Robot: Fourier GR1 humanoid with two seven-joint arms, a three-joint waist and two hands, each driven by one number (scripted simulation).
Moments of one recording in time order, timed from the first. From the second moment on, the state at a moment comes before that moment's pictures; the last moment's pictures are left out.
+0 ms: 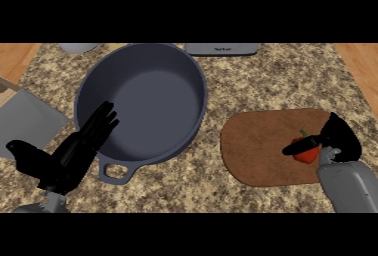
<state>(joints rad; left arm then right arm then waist) -0.03 0.30 -0.18 -1.73 0.35 0.02 0.26 -0.28 -0.30 0.07 -1.43 0.71 0.00 1.22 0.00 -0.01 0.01</state>
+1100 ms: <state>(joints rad) -0.04 0.24 -0.17 -1.72 0.32 -0.02 0.26 -0.26 -0.17 -0.08 -1.33 0.80 0.03 1.10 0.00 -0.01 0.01</state>
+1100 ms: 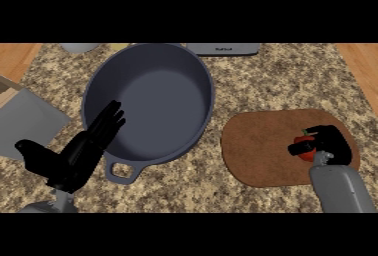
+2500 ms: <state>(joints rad) -0.03 0.22 -0.13 -1.73 0.30 -0.04 0.30 0.02 -0.04 0.80 -1.76 1.32 0.01 1.02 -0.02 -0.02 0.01</state>
